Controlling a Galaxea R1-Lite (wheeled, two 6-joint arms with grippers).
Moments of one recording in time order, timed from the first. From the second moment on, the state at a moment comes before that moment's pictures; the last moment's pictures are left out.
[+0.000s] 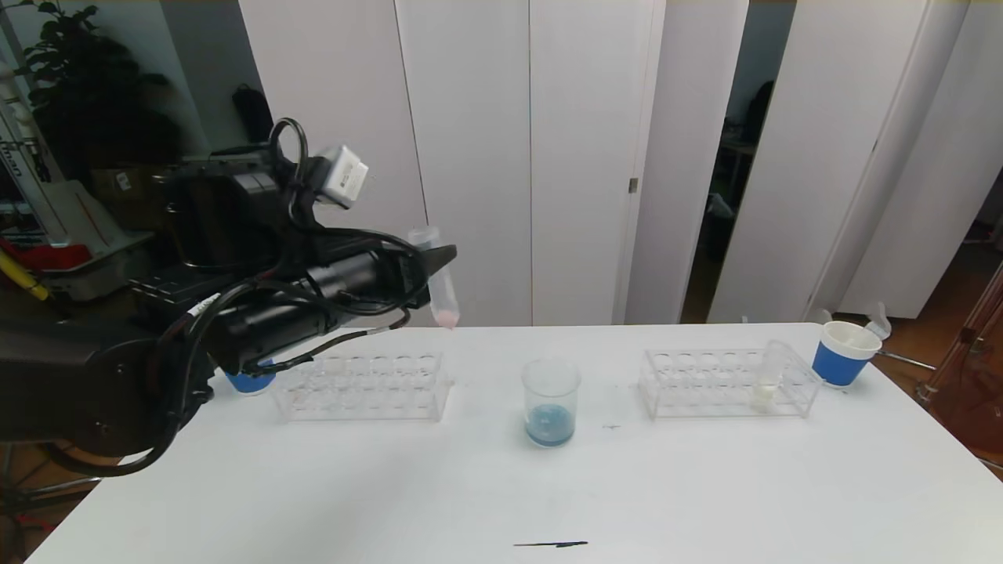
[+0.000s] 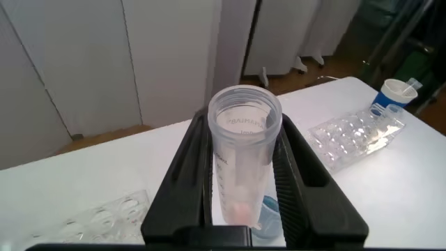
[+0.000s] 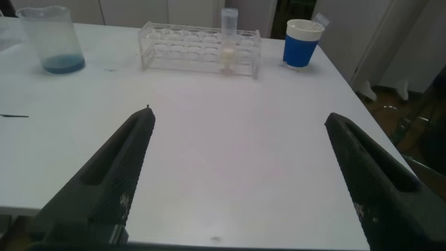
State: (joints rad) left arm -0.39 1.71 -0.99 -0.66 -0.11 -0.14; right arm 0.00 0.00 -0.01 0.03 0.02 -0.04
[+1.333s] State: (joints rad) left arm -0.01 1.98 -1.11 -1.11 0.89 0.08; right arm 0.00 0.00 -0.01 0.03 0.02 -0.04
